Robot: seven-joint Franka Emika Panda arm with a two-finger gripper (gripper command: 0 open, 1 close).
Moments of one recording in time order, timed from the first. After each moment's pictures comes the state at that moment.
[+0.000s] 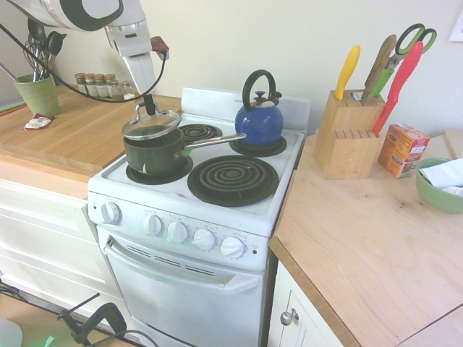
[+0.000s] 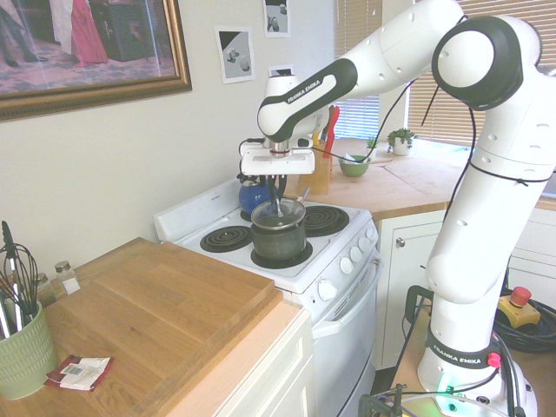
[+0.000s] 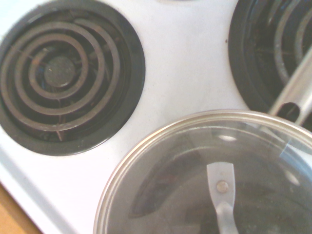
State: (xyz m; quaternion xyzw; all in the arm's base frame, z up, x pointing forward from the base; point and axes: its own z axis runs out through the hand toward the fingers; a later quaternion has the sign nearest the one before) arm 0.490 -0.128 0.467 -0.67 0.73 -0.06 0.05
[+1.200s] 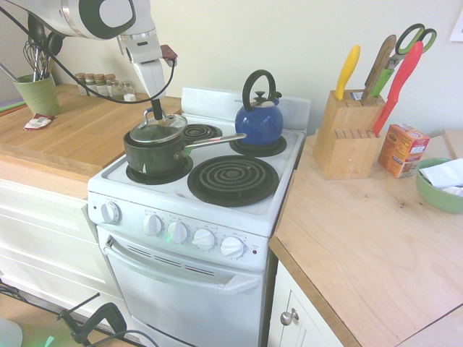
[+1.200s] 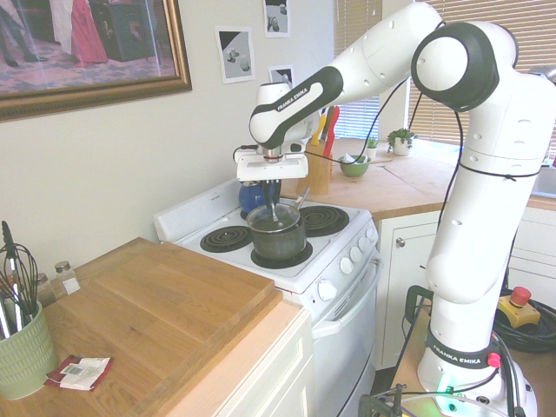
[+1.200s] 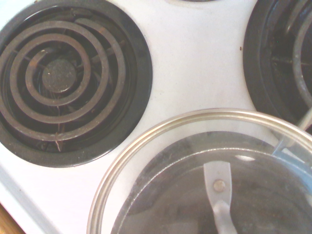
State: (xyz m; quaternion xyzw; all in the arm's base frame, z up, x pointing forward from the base) arm 0.507 -0.129 0.461 -0.68 0.73 -0.06 0.04
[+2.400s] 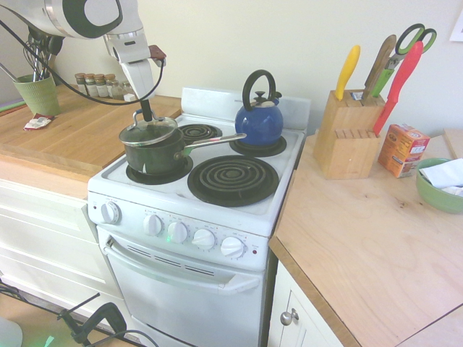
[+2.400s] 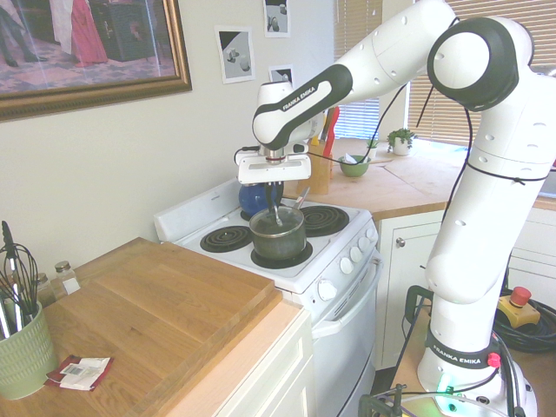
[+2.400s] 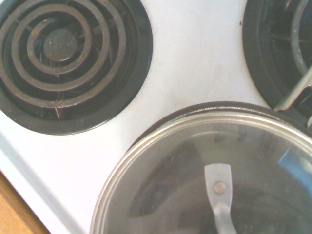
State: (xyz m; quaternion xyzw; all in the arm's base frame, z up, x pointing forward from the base) arm 0.489 -0.113 0.461 -0.69 0.72 -0.06 0.04
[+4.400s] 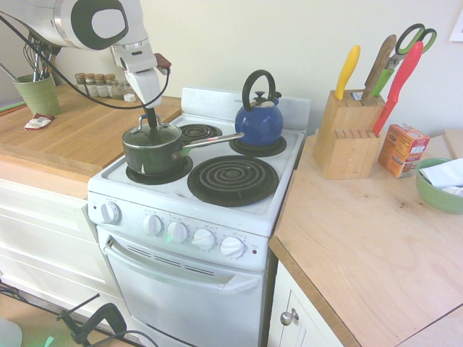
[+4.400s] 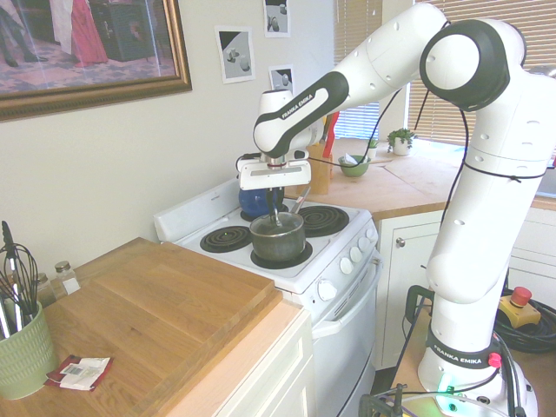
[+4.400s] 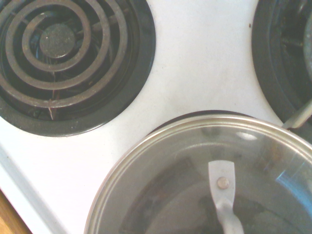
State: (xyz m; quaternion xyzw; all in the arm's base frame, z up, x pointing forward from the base) arm 0.495 -0.114 0.440 -0.71 0.70 -0.06 0.03
